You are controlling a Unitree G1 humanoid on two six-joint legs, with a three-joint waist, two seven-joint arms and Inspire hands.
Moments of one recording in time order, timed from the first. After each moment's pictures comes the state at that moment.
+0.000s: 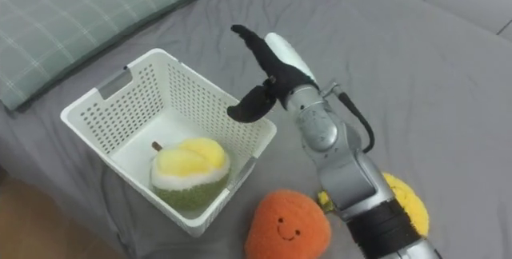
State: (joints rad) left arm 0.13 0.21 0.17 1.00 -0.12 0.13 0.19; right arm -0.37 -0.34 0.28 0.12 -0.26 0.22 0.07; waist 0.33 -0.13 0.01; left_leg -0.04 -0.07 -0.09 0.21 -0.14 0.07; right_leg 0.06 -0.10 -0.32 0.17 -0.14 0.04
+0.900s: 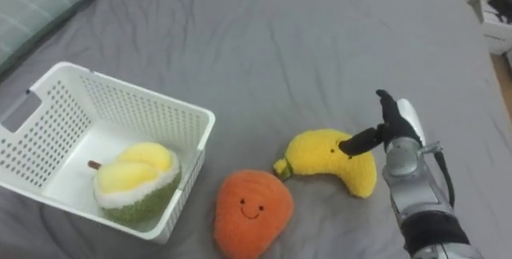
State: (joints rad) left arm 0.10 0.23 0.09 1.01 -0.13 0.12 0.18; right arm -0.44 -0.42 0.10 0.87 -0.18 0.14 -0.16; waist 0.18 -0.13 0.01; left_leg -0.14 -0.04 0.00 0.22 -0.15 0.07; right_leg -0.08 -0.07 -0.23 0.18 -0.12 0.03
